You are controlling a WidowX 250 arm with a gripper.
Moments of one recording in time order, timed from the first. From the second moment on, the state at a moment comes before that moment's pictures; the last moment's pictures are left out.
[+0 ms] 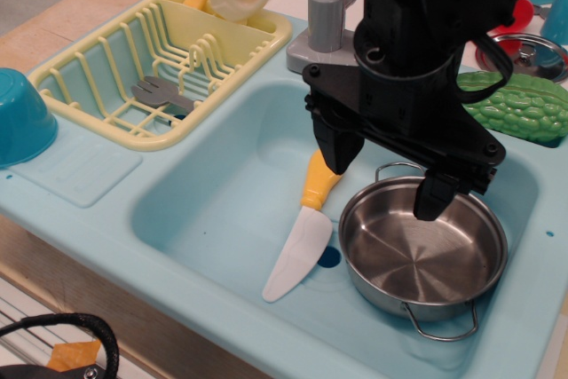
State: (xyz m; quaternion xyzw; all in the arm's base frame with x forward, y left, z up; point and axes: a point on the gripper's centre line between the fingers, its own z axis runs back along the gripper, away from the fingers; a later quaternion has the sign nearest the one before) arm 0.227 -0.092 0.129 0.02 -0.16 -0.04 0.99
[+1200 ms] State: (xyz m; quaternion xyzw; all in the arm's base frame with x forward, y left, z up) arm 0.202 -0.083 0.070 -0.02 -0.10 0.07 0.99
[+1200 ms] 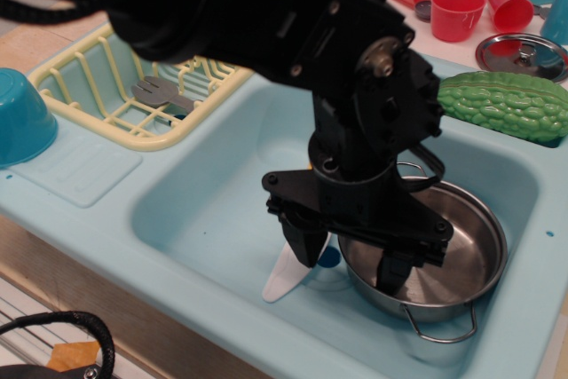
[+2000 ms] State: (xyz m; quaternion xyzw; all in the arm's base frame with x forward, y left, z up) arm 0.202 -0.072 0.073 -0.01 -0.09 0.11 0.99
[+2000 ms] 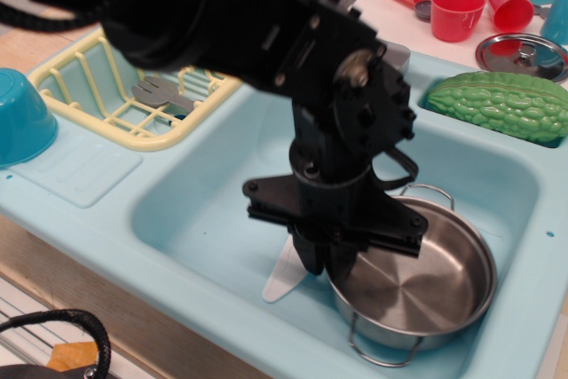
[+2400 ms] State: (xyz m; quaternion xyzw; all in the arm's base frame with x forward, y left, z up) arm 0.197 -0.042 0.111 0.02 -0.11 0.11 0.99
